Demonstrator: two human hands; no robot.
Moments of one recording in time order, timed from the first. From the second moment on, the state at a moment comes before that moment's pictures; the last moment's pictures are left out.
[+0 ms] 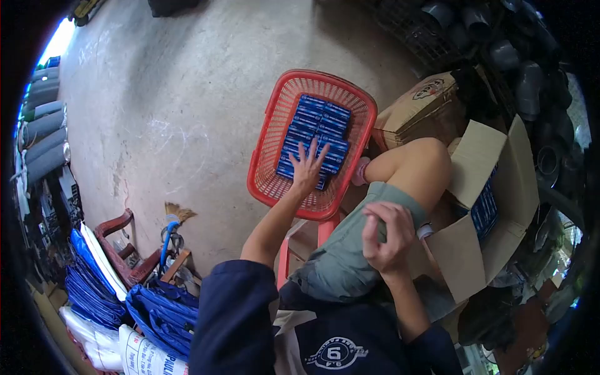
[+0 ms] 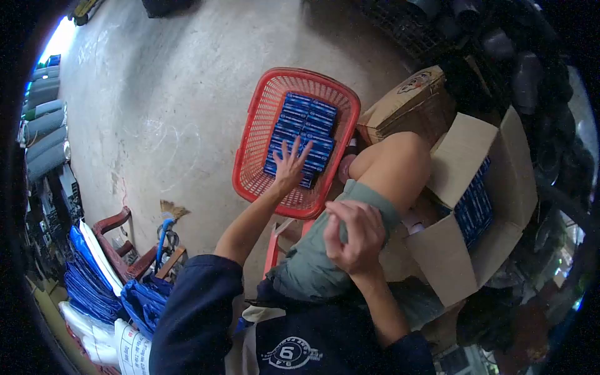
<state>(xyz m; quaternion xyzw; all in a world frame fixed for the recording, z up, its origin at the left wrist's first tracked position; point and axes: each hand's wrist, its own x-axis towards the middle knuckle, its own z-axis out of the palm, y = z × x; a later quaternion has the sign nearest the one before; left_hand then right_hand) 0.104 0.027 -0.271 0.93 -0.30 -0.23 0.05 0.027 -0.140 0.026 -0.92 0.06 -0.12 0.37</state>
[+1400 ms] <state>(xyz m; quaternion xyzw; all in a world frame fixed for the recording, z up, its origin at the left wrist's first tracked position) 0.022 0.073 0.027 0.16 0.13 -0.67 0.71 -0.113 -0.186 0.157 -0.62 0.18 0.05 0.76</state>
